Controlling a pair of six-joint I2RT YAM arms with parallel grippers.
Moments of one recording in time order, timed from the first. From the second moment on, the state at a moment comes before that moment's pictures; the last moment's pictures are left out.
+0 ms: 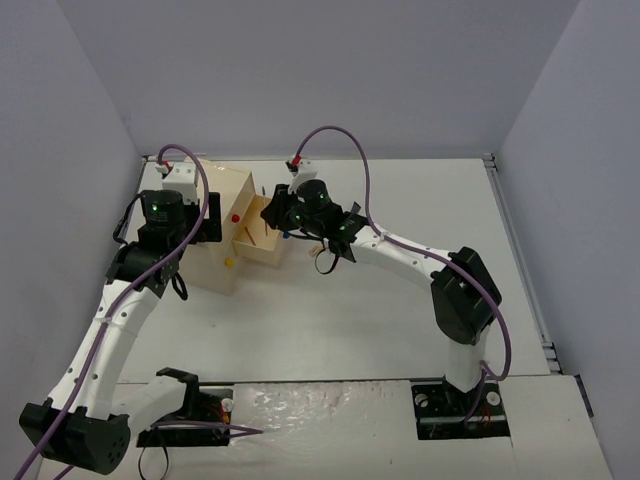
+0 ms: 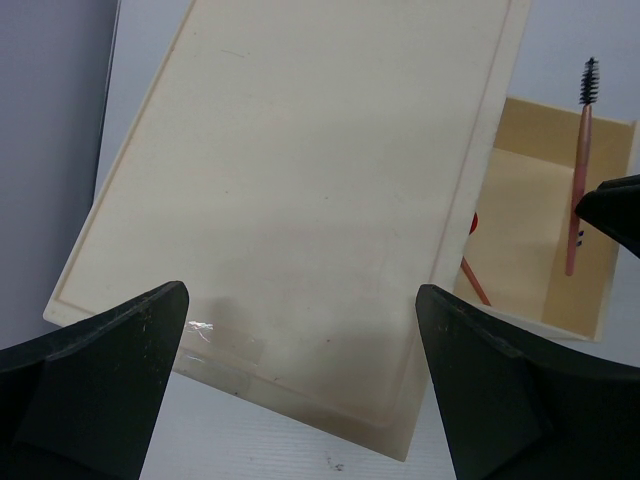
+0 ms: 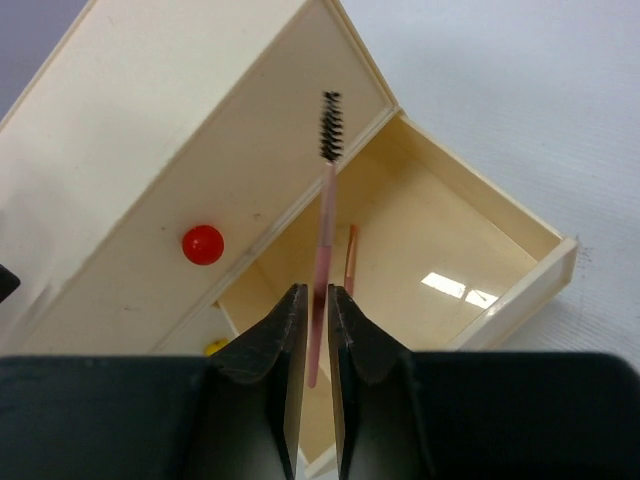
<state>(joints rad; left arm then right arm) -0.24 1.03 1.13 -0.57 -0.25 -0.04 0.80 1.86 1.43 0.12 -0.01 0.55</state>
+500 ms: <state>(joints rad) -0.24 1.03 1.13 -0.57 -0.25 -0.04 0.74 1.75 1.29 0.02 0.13 0.44</state>
